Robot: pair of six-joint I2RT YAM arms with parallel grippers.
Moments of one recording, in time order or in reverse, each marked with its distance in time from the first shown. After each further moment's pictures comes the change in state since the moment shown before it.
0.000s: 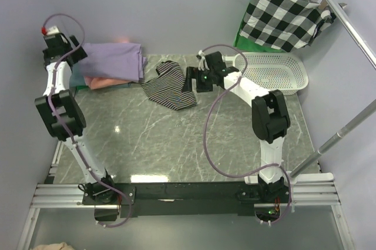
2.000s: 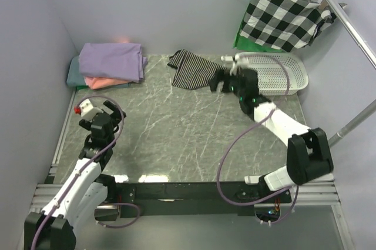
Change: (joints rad) left arm -0.567 -1.384 -1.513 0.356 -0.513 -0.398; right arm -0.092 -0.554 -0.587 0.596 0.277 -0.066
